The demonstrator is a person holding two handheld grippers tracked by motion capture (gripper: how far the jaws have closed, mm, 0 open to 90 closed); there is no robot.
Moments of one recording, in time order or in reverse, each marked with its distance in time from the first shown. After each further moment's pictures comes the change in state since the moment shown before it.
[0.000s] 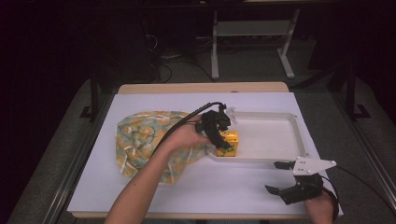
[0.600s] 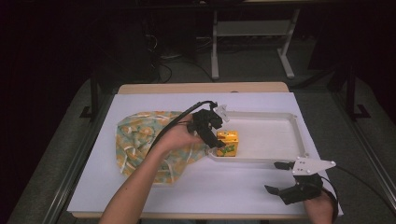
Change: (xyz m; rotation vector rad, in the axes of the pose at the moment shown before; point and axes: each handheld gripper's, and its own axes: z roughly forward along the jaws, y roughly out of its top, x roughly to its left) left arm -0.003 -0.017 -0.020 -0.045 0.031 -0.025; right arm 0.001 -0.001 0.001 0.002 -0.009 0.013
